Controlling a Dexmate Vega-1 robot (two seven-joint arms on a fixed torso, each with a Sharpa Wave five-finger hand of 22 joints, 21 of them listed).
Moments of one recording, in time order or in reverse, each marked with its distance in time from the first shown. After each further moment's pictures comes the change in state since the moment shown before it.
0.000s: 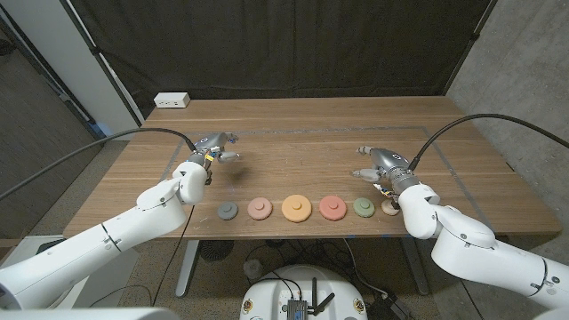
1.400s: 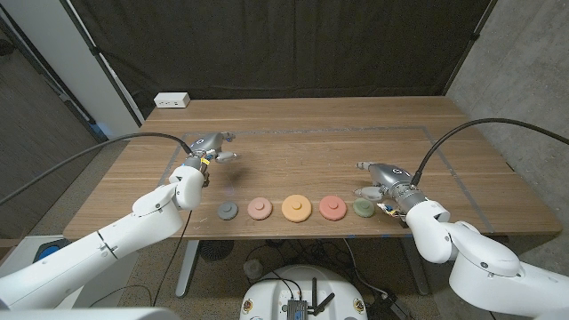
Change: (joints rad) left arm 0.067 -0.015 -0.059 0.008 -0.004 -0.047 0.060; left_hand 0.000 0.000 -0.016 0.006 0.000 -0.003 0.003 -0.008 0.000 -0.006 0.003 -0.008 0.005 0.000 0.000 0.019 -0.011 0.000 0.000 0.029 -0.028; right arm -0.105 -0.106 -0.005 -0.128 -0.097 -0.056 0.080; right_hand 0.030 -0.007 -0.022 -0.006 -0.014 -0.050 0.007 -0.018 -0.016 -0.052 0.005 -0.016 -0.020 -0.021 0.004 0.008 -0.029 -0.039 0.010 0.049 -0.037
